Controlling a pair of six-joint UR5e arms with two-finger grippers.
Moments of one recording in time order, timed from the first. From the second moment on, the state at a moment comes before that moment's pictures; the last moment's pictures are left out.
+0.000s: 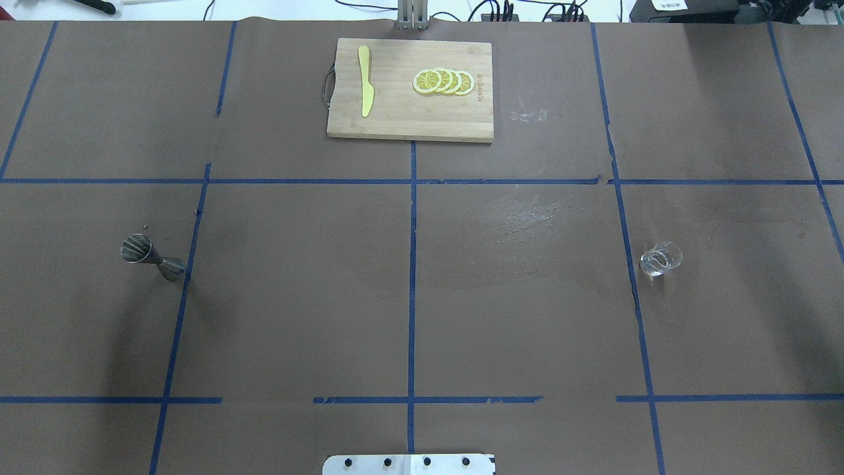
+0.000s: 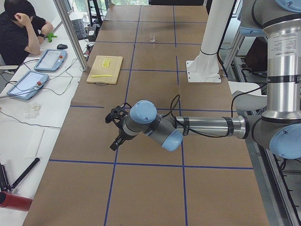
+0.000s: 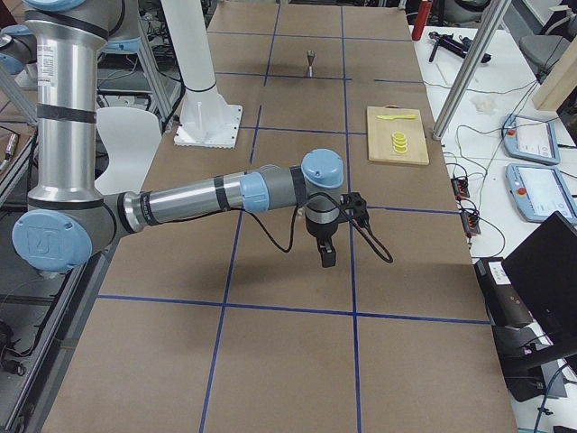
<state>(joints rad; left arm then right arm) -1.60 -1.46 -1.68 -2.25 -2.39 0.12 1.47 -1.65 1.90 -1.61 2.31 -0.05</state>
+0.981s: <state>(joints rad) -1.33 -1.42 -1.68 -2.85 -2.24 -0.43 1.47 -1.67 1.91 -1.53 2.33 0.02</state>
